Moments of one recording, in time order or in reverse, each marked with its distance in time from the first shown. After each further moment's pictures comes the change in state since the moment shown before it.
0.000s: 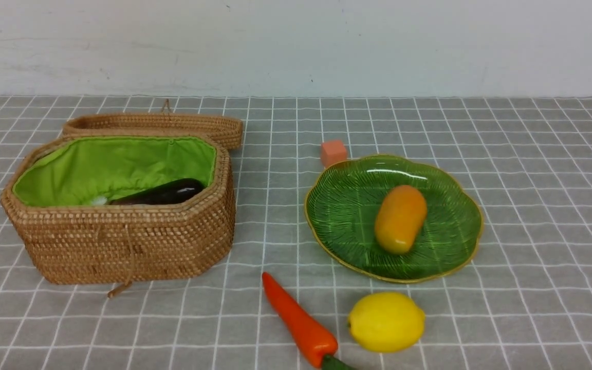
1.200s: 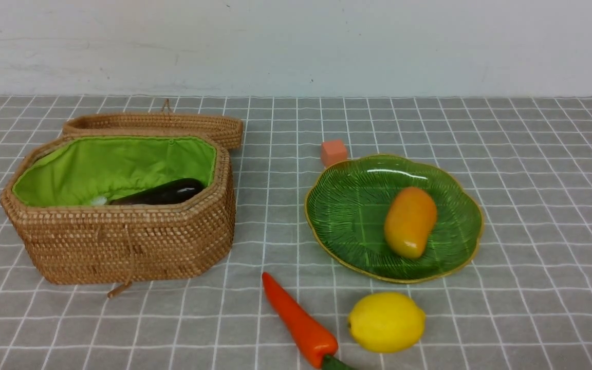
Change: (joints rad) right arm 0.000 0.029 -0.131 0.269 -0.246 0.172; left arm 0.000 0.000 0.003 0.001 0.001 0.000
